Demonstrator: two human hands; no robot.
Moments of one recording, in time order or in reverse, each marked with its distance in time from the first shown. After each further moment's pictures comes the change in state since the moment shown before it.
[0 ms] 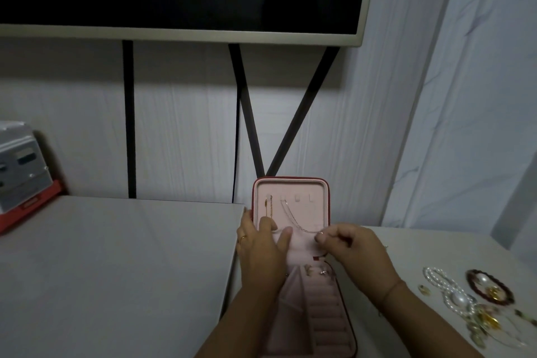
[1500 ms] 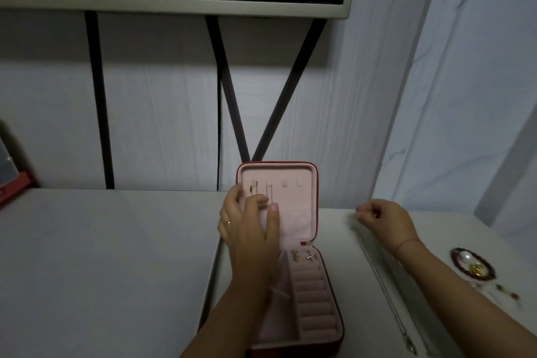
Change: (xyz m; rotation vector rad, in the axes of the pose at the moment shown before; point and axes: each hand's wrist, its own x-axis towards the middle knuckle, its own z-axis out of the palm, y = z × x) left_hand -0.018 0.019 -0.012 -0.254 0.215 0.107; right_hand 0.050 0.090 -0.056 -0.310 0.163 0.166
